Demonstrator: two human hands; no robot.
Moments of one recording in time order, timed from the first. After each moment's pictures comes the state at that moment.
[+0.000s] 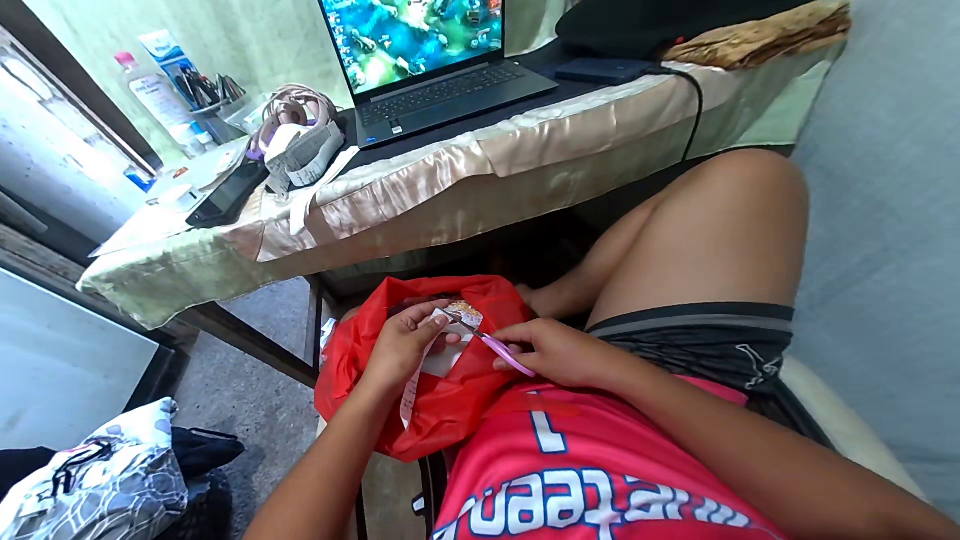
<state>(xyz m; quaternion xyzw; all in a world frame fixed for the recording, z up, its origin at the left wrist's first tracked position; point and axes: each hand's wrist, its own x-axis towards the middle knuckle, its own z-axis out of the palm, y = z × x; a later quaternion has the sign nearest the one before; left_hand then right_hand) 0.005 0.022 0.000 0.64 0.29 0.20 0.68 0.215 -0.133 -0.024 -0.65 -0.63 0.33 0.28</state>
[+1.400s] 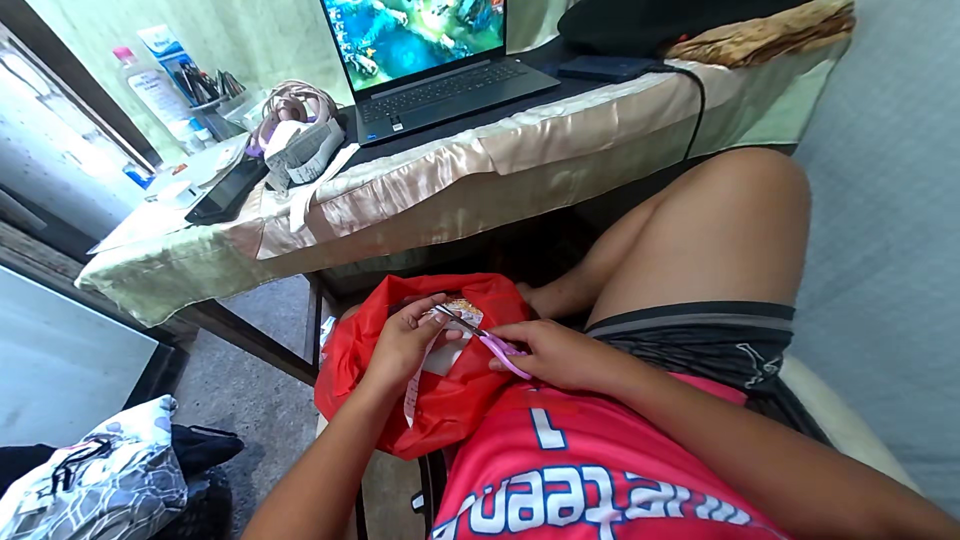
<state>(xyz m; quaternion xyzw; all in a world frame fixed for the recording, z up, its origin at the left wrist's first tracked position) 0.008 0.021 -0.003 0.62 0.28 0.22 0.70 0.208 -0.132 -0.020 -0.67 -0.64 0.30 0.24</state>
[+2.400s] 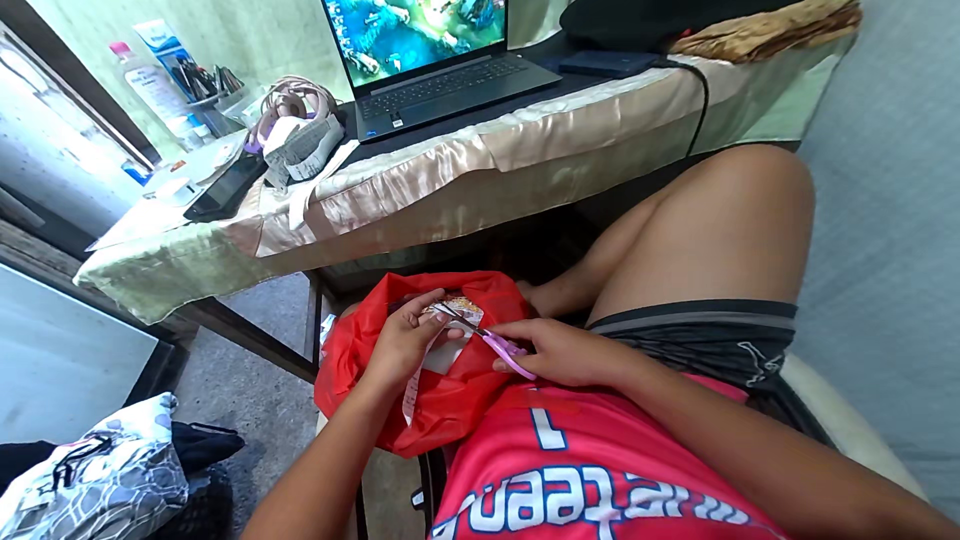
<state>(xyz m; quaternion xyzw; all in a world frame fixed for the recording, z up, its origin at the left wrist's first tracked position) 0.007 0.021 -0.003 0.62 0.27 0.22 0.70 0.215 -0.132 -0.022 -0.64 -0.64 0.35 0.25</state>
